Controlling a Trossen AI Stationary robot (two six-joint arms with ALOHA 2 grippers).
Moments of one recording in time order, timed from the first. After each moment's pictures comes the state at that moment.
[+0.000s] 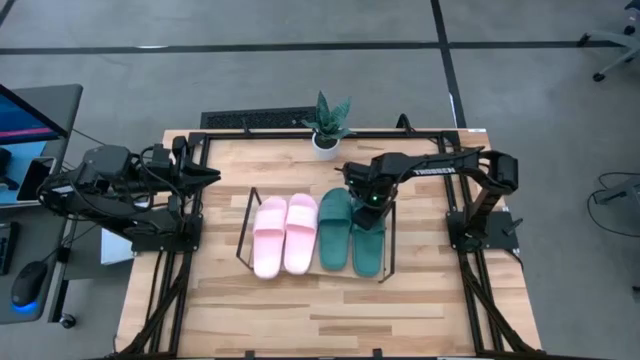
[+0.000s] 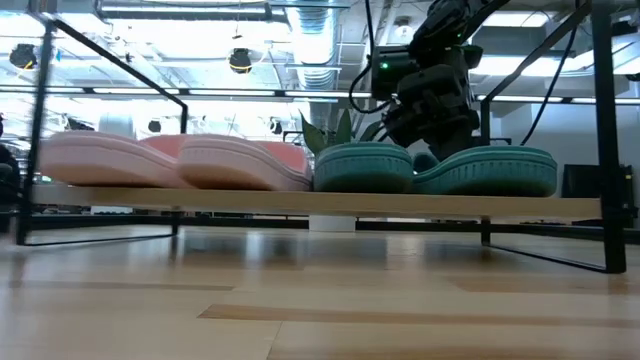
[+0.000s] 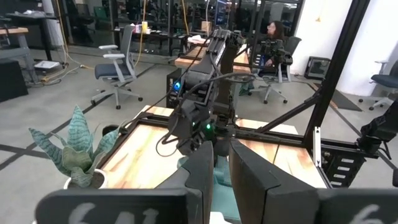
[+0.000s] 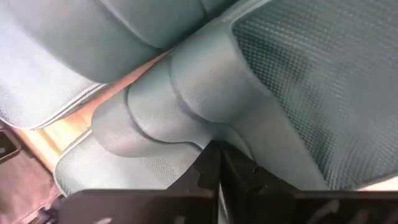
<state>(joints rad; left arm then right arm) -0.09 0.53 1.03 -0.57 -0.21 -0.13 -0.24 1.74 1.18 -0.96 -0.40 0.37</state>
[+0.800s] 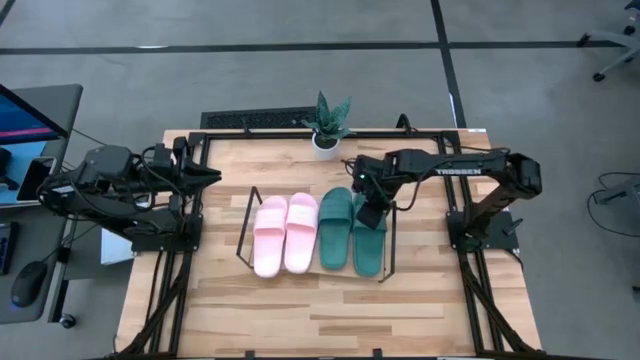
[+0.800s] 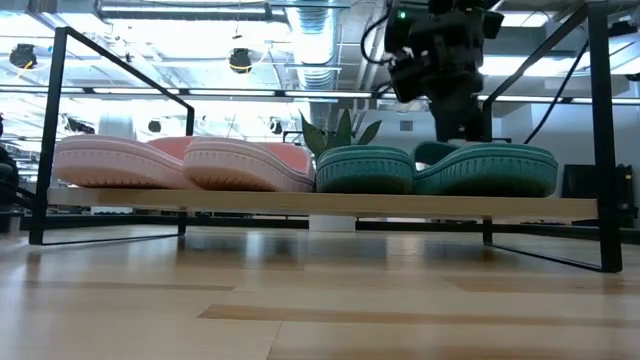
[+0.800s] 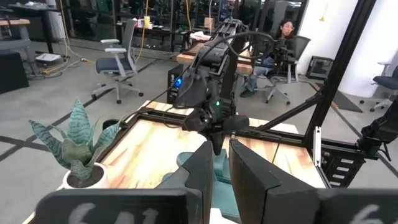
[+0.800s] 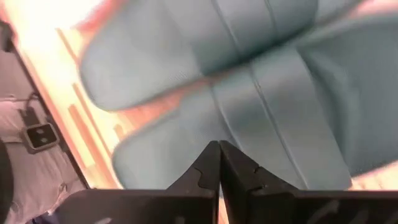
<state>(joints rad) -0.09 0.54 1.03 -0.58 -0.22 -0.16 -0.20 1.56 1.19 -0.91 -0.42 0.36</state>
